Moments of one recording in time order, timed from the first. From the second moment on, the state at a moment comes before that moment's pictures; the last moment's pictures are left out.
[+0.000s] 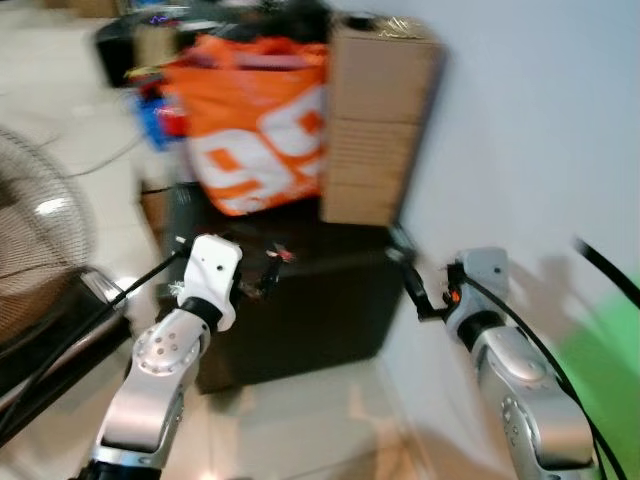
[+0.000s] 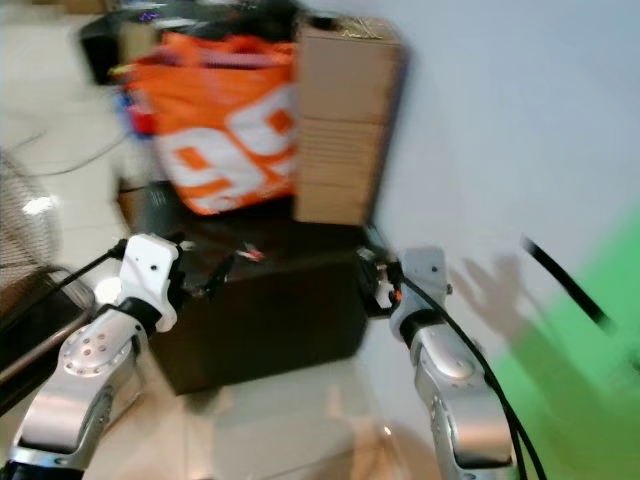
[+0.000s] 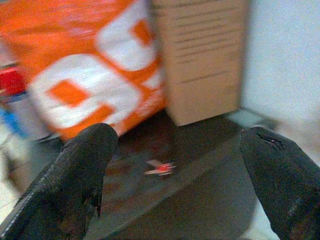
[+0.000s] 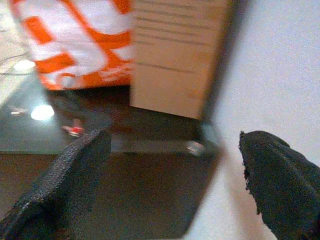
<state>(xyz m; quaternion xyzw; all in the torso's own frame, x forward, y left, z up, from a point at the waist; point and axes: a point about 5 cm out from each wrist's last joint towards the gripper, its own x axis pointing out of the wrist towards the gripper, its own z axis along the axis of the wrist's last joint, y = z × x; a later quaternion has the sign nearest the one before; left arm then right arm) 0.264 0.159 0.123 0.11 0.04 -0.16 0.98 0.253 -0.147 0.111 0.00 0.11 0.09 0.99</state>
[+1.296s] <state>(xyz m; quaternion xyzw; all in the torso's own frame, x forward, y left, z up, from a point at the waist) 0.268 0.173 0.122 0.12 0.05 -0.15 0.98 0.267 -0.142 0.115 -0.03 0.10 0.10 0.99</state>
